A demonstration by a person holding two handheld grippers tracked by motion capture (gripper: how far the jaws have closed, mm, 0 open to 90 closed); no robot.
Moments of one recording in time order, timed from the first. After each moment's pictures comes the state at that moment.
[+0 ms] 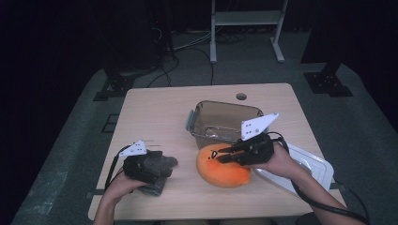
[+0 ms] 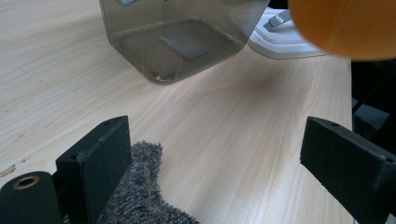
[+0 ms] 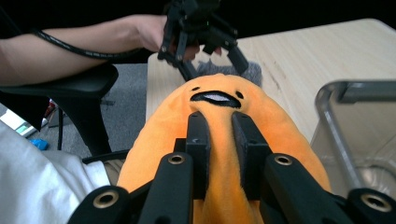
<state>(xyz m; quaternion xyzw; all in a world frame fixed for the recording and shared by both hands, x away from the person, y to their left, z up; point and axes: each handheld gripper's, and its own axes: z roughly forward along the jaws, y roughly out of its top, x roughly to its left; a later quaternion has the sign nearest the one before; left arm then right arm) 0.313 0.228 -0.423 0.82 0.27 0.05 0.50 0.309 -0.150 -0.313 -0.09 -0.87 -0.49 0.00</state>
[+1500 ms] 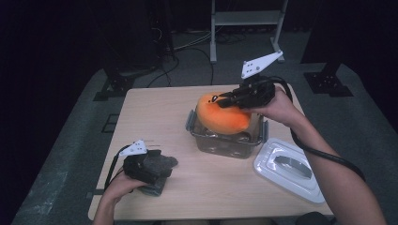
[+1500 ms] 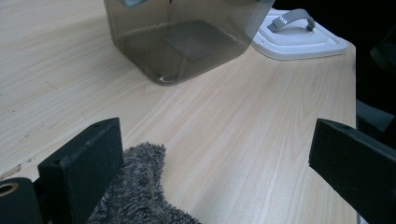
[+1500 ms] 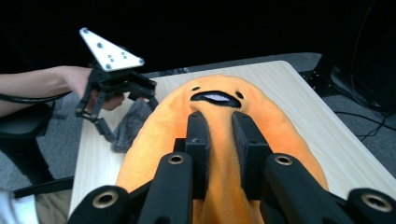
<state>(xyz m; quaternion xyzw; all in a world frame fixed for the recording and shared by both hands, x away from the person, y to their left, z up) 0.314 0.228 -0.421 0.82 0.28 0.05 0.50 0.398 -0.154 -0.223 -0.11 -0.86 -0.49 -0.07</state>
